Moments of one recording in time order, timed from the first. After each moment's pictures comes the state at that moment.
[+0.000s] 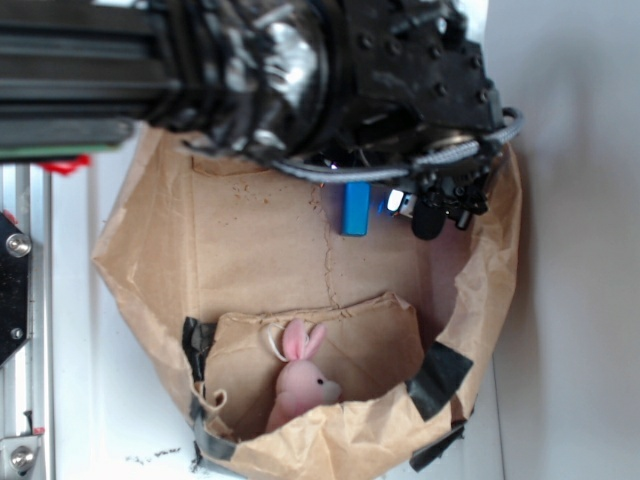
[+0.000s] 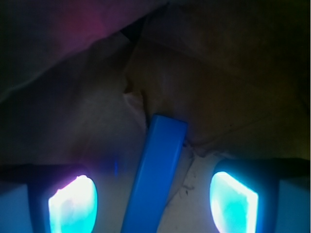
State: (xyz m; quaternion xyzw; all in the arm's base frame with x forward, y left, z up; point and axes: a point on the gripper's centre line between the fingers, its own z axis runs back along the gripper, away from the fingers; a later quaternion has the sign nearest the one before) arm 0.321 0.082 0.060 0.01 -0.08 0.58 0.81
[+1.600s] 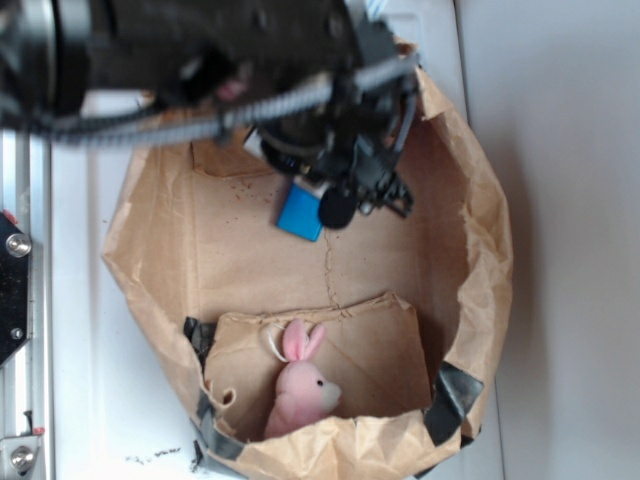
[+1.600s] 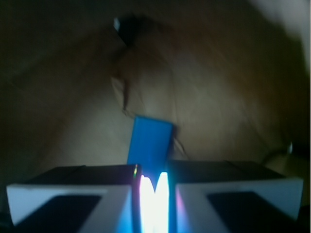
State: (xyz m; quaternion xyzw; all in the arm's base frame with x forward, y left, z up) arm 0.287 0.088 0.113 -0.03 -0.13 0.45 0.88
